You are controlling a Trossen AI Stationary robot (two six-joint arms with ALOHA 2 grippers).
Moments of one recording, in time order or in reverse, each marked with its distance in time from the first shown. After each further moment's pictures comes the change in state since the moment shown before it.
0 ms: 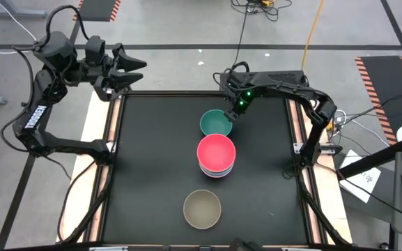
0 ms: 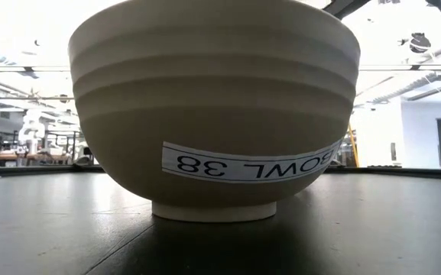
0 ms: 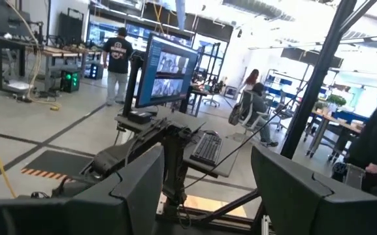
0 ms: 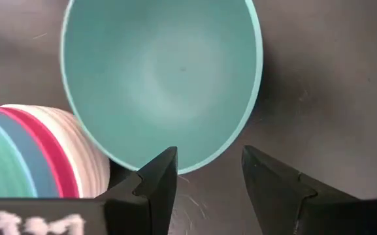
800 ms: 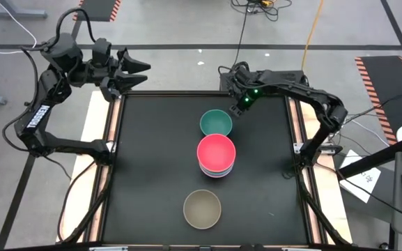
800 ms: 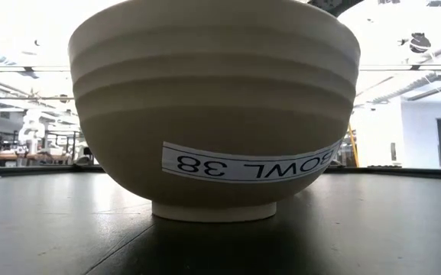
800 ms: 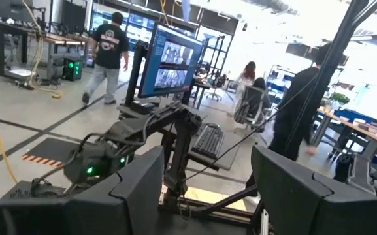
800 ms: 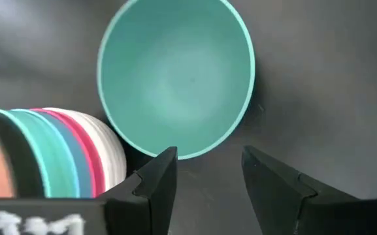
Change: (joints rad) left arm 0.000 0.000 -0.040 -0.002 -0.005 -0.010; right arm -0.004 -0.129 0.001 -0.018 0.028 0.033
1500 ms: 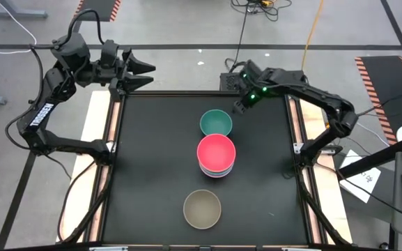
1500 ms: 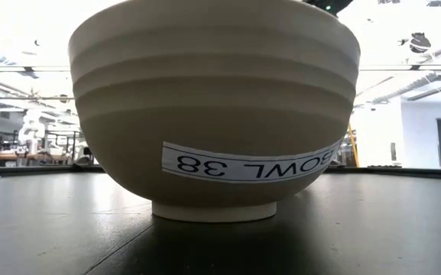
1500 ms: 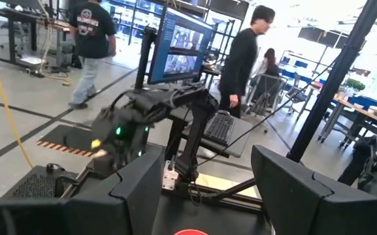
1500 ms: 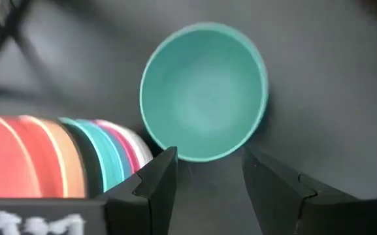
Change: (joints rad) left arm -0.002 0.026 0.000 -0.051 -0.019 0.056; right arm 0.011 -0.129 -0.002 0.023 -0.035 0.070
